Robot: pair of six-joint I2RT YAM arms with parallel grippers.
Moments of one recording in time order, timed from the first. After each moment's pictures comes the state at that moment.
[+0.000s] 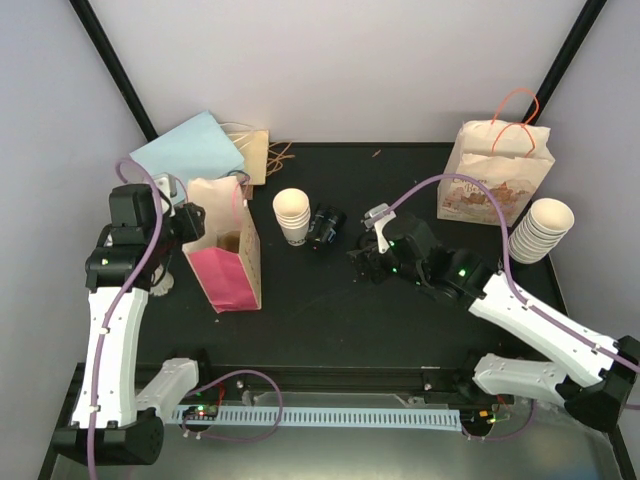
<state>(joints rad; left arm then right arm) 0.05 0.92 1.19 -0.91 0.15 -0.28 0.89 1.07 1.07 -0.68 0.17 0.27</state>
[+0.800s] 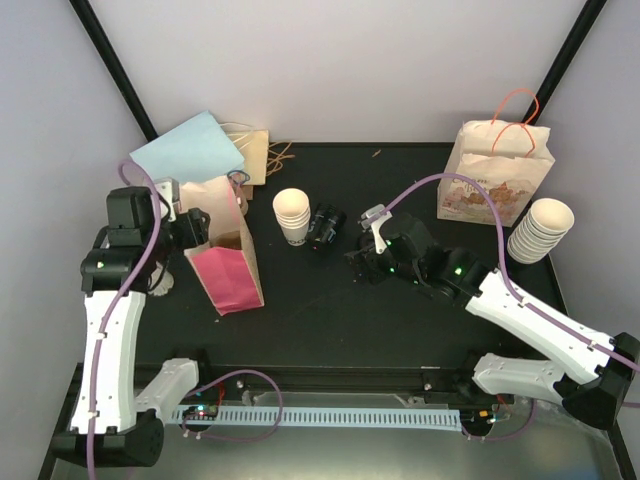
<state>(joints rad) 0.05 0.91 1.22 -1.00 0.19 -0.24 0.89 1.10 1.08 -0.68 0.15 0.27</state>
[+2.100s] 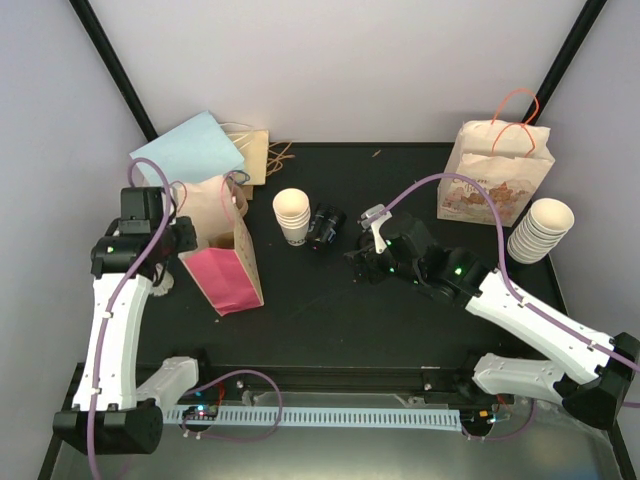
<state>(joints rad) 0.05 0.98 1.19 -1.05 -0.02 -0.20 0.89 1.10 1.08 -0.67 0.15 0.27</state>
